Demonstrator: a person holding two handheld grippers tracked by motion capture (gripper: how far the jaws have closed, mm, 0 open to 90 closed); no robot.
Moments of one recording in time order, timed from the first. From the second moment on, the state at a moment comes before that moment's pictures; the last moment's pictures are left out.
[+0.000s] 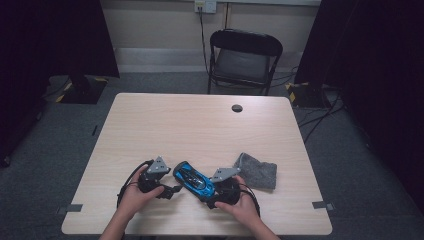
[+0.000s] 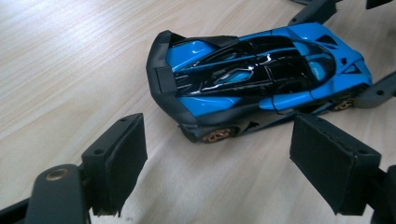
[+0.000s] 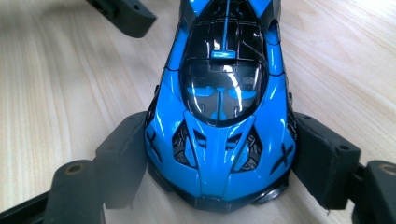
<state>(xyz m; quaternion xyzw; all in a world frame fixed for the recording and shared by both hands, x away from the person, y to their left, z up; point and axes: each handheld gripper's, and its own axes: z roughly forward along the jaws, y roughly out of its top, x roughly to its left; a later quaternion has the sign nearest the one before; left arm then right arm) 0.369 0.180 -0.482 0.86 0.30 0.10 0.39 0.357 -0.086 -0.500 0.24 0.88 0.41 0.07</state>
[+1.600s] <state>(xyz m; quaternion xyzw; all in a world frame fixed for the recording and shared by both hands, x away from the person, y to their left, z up) 0.367 0.164 -0.478 0.87 0.30 0.10 0.38 0.356 -0.091 -0.499 0.25 0.87 0.41 0.07</state>
